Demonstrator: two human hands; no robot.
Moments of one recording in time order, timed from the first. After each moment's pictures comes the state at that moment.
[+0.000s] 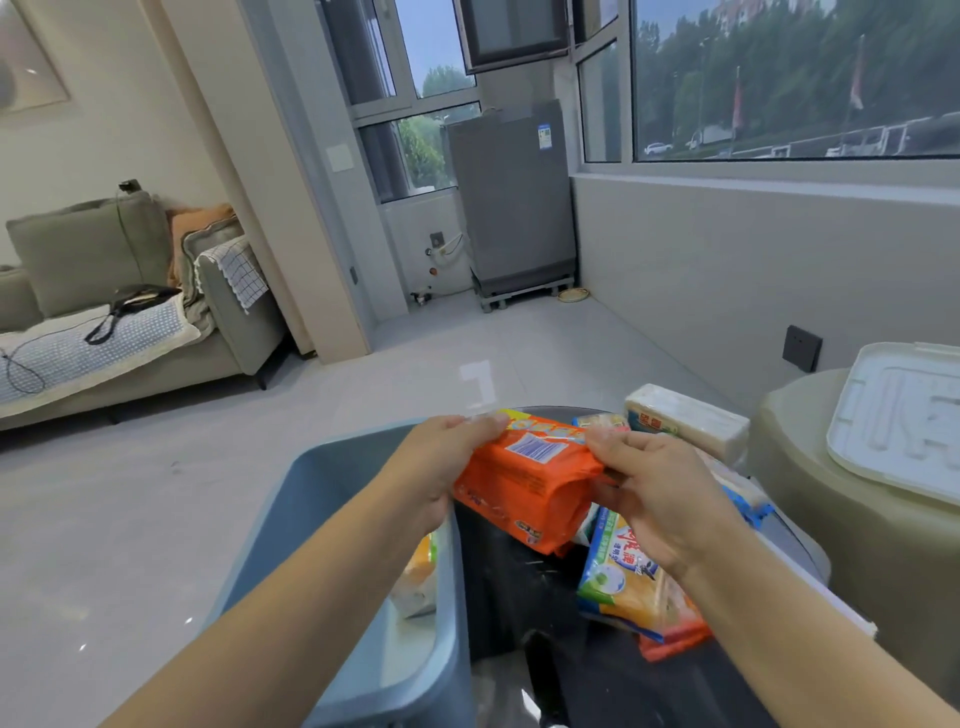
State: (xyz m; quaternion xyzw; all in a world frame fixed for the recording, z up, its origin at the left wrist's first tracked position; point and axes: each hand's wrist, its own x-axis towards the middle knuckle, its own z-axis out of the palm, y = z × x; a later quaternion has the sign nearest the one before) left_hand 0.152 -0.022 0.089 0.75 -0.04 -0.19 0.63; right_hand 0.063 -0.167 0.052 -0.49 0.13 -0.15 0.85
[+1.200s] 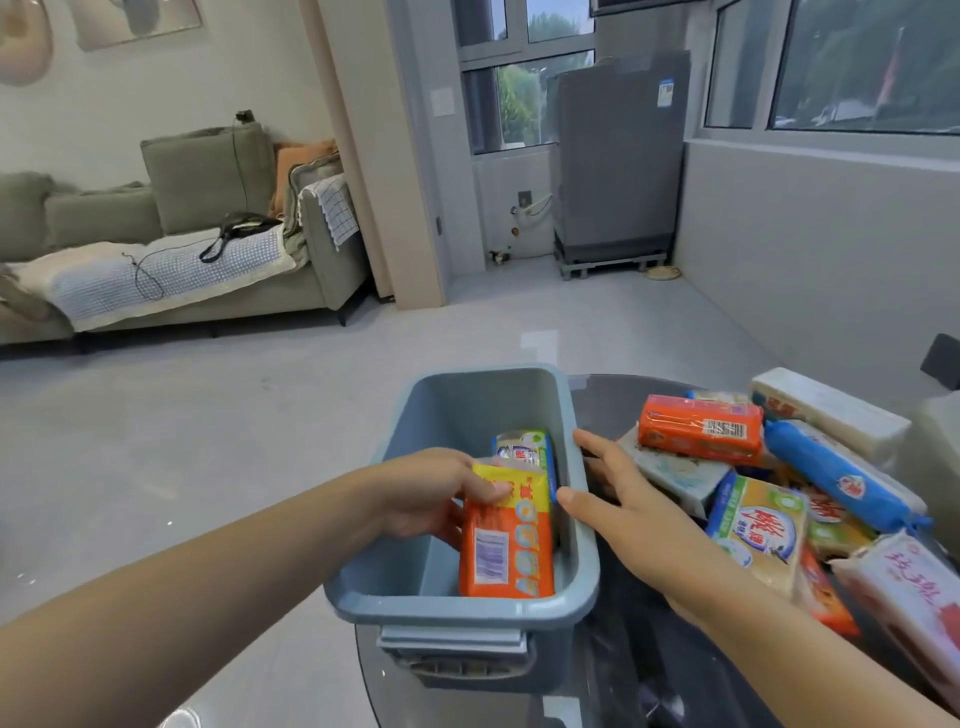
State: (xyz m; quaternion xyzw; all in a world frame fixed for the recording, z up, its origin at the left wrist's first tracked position) left_hand 0.165 0.112 0.046 0.78 -0.07 -0.39 0.49; right_hand 0.075 -0.067 0.016 -0.77 0.01 -0.01 0.64
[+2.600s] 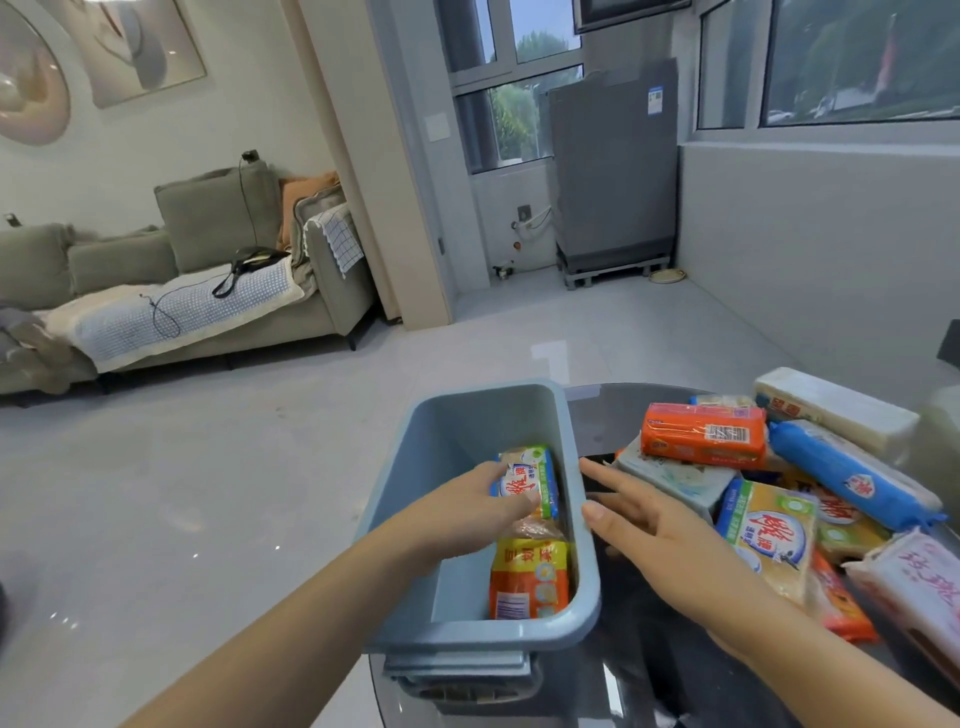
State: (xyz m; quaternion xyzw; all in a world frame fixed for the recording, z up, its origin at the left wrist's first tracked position) left_hand 0.142 0.089 0.049 0.89 -0.10 -0.24 0.38; right_hand 0.061 -0.084 0.010 -0.77 -0.01 -0.03 0.64
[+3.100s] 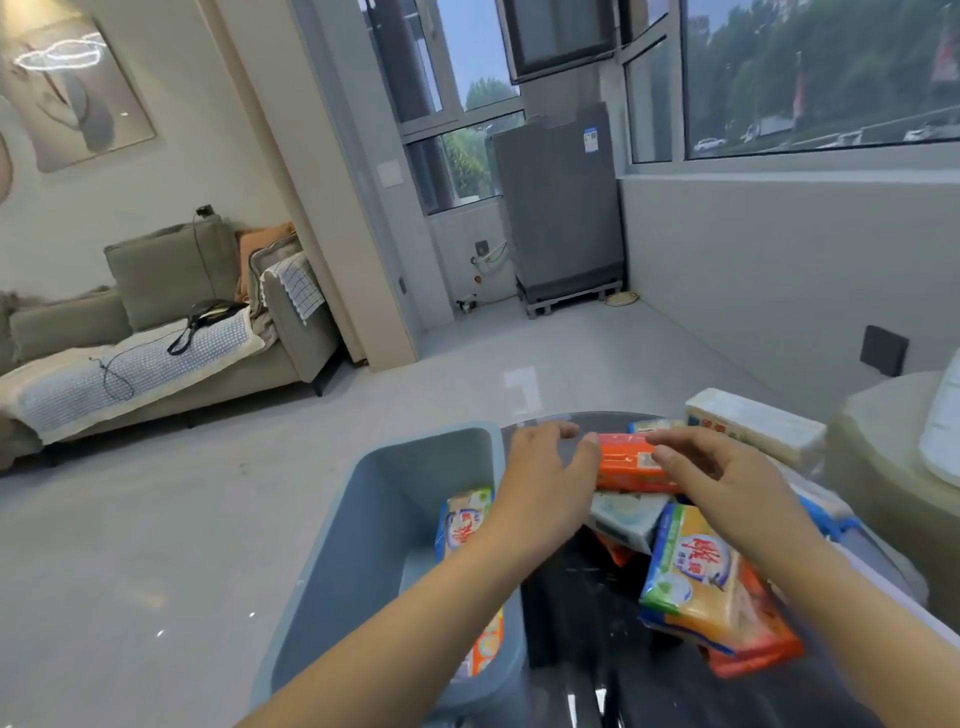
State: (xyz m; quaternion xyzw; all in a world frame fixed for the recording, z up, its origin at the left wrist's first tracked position) left_hand 0.125 -0.033 0.067 0.88 -0.23 -0.03 0.42; right_hand 0.068 -0.192 0.020 -0.81 0.09 -0.26 0.52
